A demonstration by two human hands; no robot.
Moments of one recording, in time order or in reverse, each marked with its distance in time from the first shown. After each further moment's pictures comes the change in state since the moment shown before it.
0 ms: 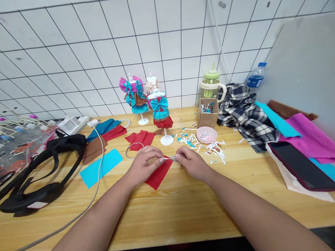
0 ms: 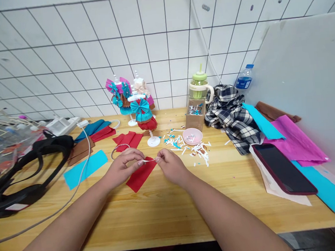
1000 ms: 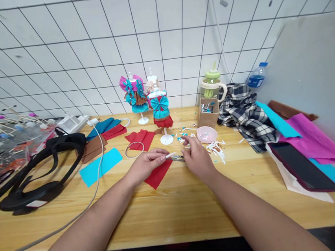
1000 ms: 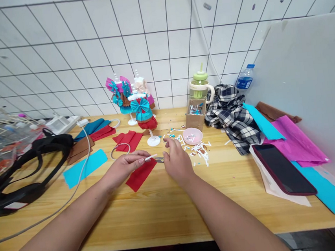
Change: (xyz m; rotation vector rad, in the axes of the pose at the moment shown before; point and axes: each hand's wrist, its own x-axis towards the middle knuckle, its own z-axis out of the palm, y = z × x) left_hand -0.002 0.003 0.010 -0.475 -0.078 -0.304; right_hand -0.002 -0.003 -0.010 -0.253 0.319 -0.171
